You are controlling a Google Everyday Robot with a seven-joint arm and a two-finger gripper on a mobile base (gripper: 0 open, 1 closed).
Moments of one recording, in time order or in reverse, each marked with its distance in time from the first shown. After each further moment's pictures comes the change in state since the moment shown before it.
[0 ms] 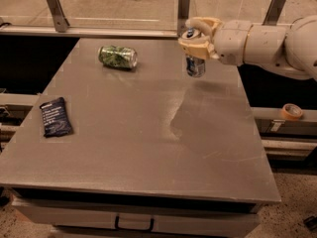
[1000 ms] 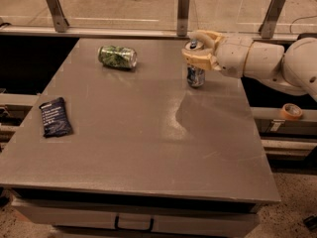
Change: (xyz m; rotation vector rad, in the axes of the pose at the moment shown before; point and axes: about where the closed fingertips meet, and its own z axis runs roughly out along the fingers) arm 0.035 0.004 -0.005 0.021 -0.046 0.052
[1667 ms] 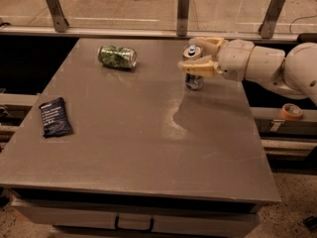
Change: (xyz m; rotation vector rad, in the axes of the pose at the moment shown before) arm 0.012 0.000 -0.004 0.005 -0.003 0.019
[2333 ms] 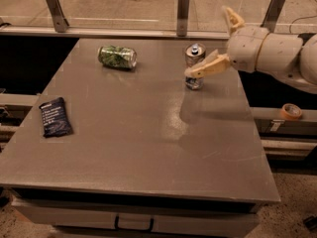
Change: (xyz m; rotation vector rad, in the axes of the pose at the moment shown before) arm -0.037 -0.012 -0.020 0.080 0.042 -0.100
